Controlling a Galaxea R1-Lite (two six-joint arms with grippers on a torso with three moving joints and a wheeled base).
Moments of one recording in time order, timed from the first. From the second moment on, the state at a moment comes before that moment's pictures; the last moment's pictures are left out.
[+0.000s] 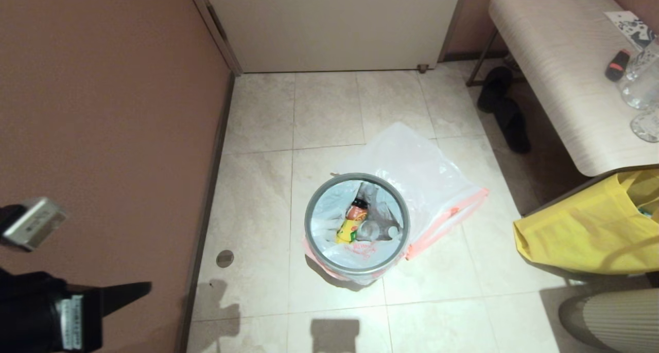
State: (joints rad) left arm -0.32 0.99 -0.67 0.30 0.01 -0.21; right arm 0.00 0.00 -0.02 0.05 -0.02 0.01
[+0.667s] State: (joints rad) left arm -0.64 1.71 -0.82 0.04 0.34 -0.45; right arm 0.00 0.00 -0.02 0.05 -0.02 0.01
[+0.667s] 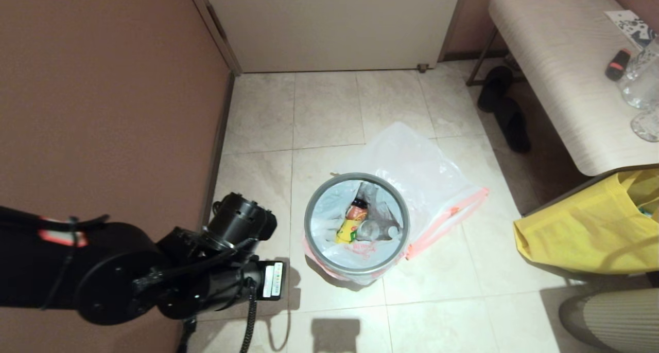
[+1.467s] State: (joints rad) left arm -0.60 2.03 -0.99 -0.18 0.38 -0.45; right arm 0.00 0.00 -0.02 0.05 -0.02 0.01
